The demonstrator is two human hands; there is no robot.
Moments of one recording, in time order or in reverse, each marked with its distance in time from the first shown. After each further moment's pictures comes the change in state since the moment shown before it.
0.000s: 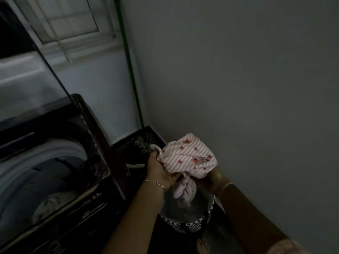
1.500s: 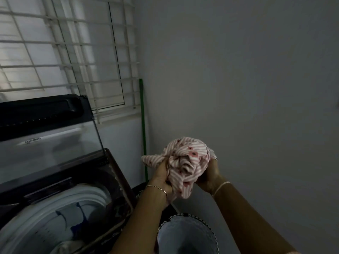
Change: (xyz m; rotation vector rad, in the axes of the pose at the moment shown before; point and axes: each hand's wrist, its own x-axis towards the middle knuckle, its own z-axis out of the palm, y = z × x) left_hand -0.108 0.093 0.063 0.111 -0.312 0.196; right_hand -0.173 -0.101 0.092 0.194 -0.484 -0.452
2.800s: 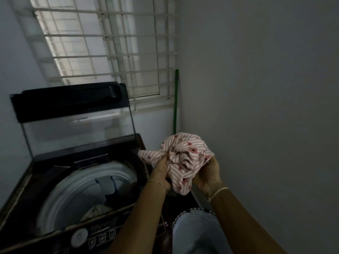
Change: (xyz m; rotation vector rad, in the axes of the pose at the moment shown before) left_hand -0.029 0.018 -0.044 0.074 0.272 0.137; right_hand 0.004 0.049 0.036 0.225 -0.246 0.186
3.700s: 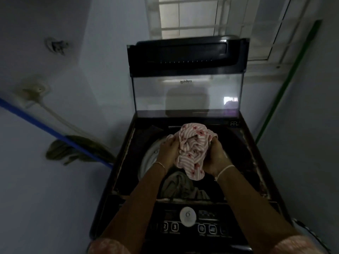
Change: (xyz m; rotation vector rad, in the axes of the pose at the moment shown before) left_hand -0.011 0.097 -0.343 0.712 0.592 0.339; right_hand 0.154 0.289 0.113 -0.258 -0.033 0.548
